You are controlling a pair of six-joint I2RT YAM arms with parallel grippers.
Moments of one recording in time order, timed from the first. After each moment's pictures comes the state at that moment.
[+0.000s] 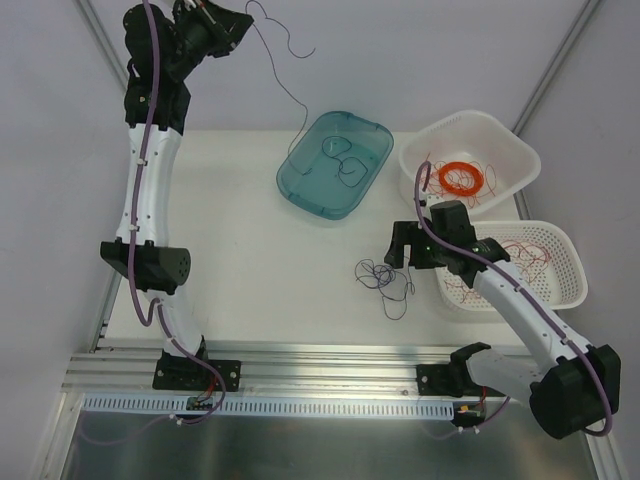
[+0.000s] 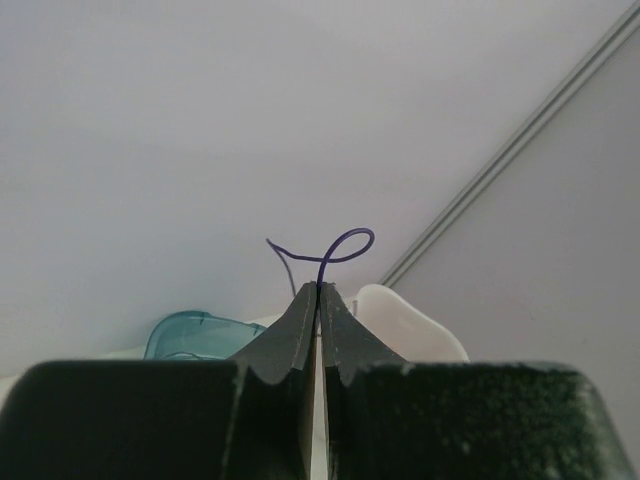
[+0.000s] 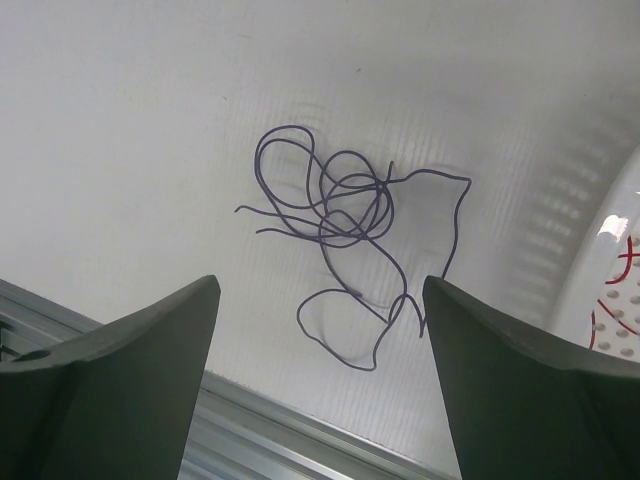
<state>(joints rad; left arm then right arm) -0.11 1.91 2.43 -0.30 0.42 -0.62 0.40 1.08 0.85 -0.60 -0.14 0.31</state>
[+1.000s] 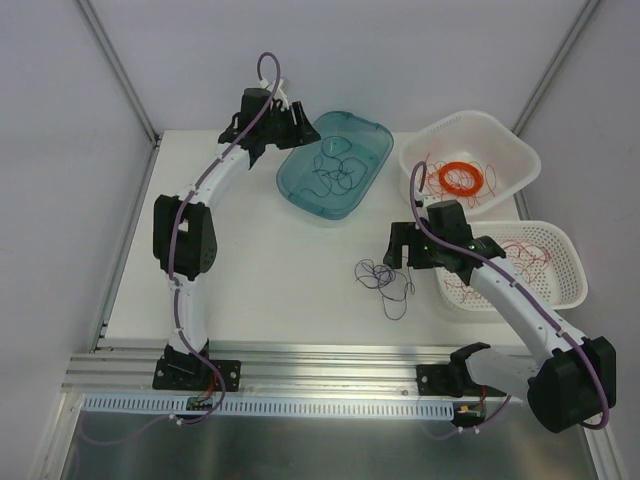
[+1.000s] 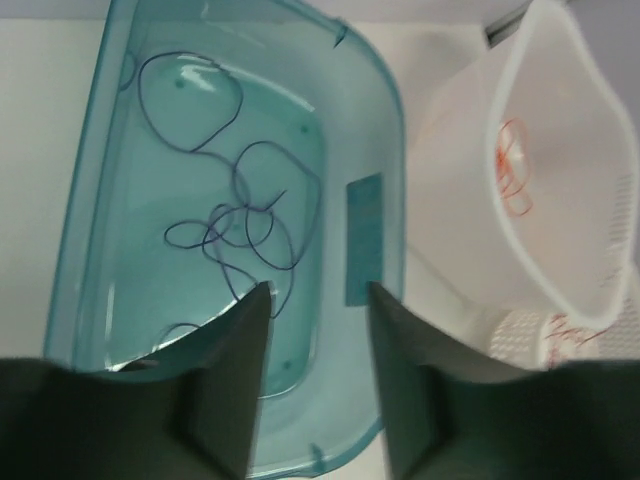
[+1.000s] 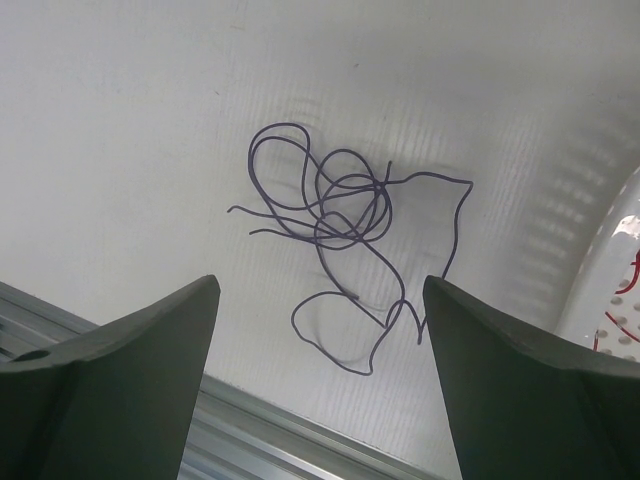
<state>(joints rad) -0.29 2.11 1.94 -0.23 0.40 -0.49 0.40 1.12 0.85 -0.59 -0.15 0.30</state>
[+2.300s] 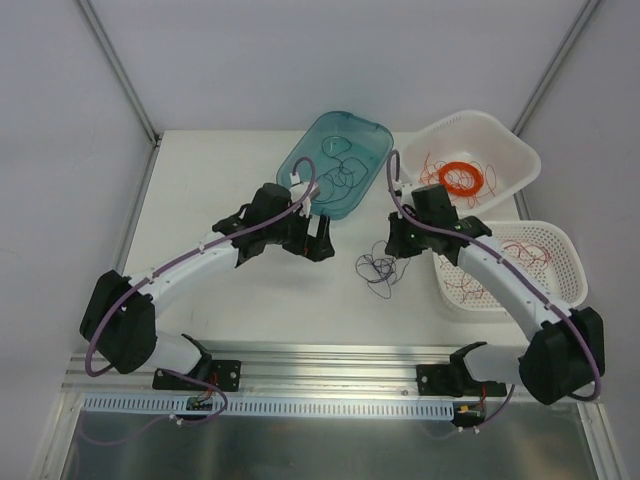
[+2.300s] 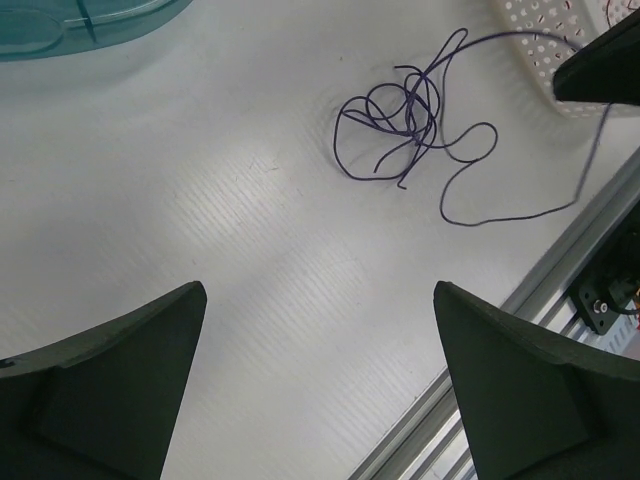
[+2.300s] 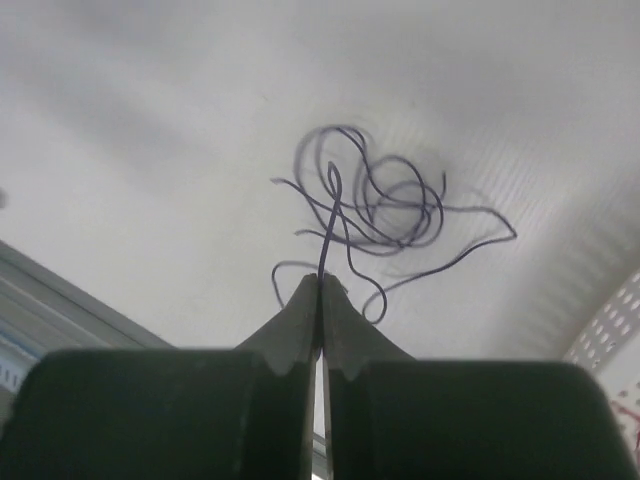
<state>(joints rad) -0.63 1.40 0.99 -0.26 0.30 -0.30 0.44 1.30 0.96 -0.62 -0.20 0.17</state>
